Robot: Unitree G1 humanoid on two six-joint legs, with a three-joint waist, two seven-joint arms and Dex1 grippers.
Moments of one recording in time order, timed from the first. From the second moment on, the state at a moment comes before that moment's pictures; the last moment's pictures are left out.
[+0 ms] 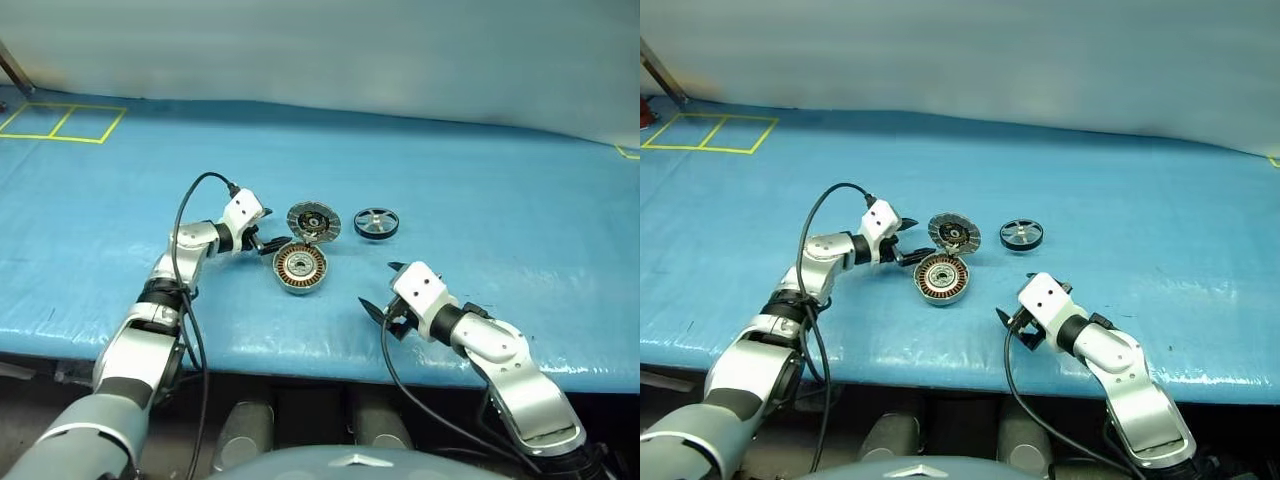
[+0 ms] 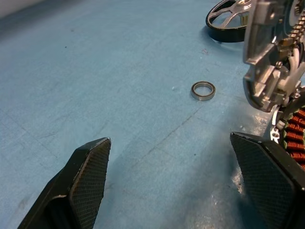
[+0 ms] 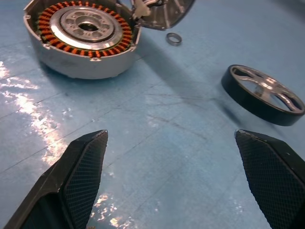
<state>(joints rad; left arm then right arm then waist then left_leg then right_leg) -0.67 0.40 -0.12 0.81 -0.02 -0.12 -0.91 0.09 -0.49 0.12 -0.57 0.01 0.56 0.52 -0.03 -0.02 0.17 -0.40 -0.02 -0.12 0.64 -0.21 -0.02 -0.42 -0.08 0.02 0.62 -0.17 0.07</state>
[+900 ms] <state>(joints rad) 0.08 0.48 0.03 -0.28 -0.37 0.26 -0.78 -0.56 -0.30 0.13 0.37 0.01 0.22 0.51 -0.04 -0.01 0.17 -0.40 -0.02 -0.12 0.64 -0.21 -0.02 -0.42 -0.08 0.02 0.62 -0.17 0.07</state>
